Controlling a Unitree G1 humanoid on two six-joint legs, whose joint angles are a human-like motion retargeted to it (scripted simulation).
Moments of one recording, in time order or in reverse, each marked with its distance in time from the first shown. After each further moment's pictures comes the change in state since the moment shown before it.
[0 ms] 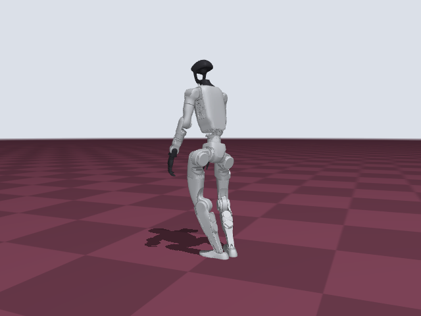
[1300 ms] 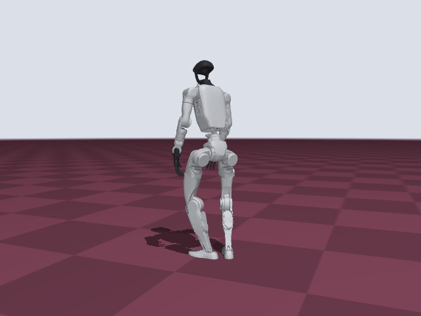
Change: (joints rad) left arm 0.063 -0.033 -0.069 0.007 0.044 -0.011 -0.108; right arm 0.016 -0.057 0.050 -0.098 -0.079 0.000 0.028; waist -0.061 0.129 -0.078; left_leg -0.256 0.248 0.140 0.154 0.037 -0.062; right_leg -0.049 0.159 -0.093 -0.199 0.152 0.005
